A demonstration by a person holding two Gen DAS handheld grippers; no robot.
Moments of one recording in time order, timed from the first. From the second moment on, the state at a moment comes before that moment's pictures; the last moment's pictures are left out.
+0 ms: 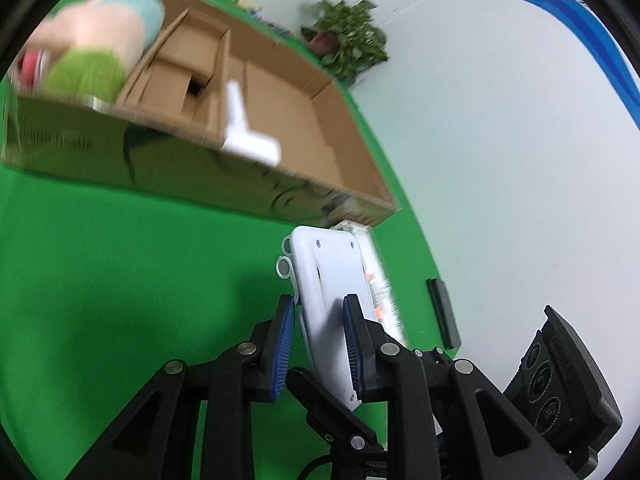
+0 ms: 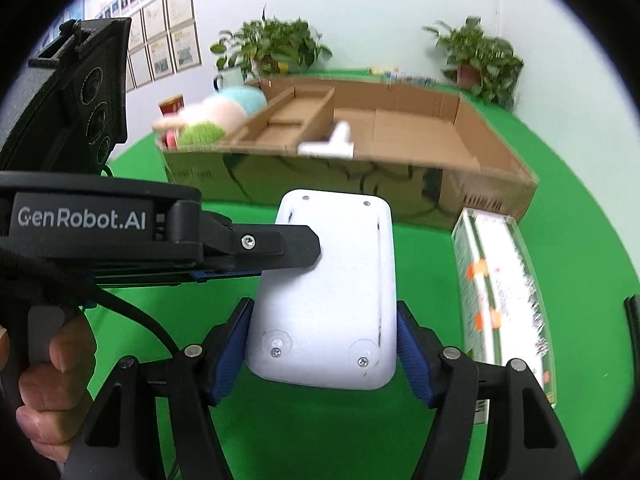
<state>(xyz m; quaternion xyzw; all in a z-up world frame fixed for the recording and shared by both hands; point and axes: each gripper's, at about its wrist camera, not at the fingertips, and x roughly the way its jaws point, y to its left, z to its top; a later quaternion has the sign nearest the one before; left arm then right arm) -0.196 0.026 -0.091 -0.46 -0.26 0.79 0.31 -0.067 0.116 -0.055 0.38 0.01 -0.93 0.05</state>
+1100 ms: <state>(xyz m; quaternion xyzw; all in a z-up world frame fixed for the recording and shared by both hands) -0.235 0.040 0.148 -0.32 -0.20 0.85 0.37 -0.119 0.118 0.102 0.22 0.02 -0.98 0.00</state>
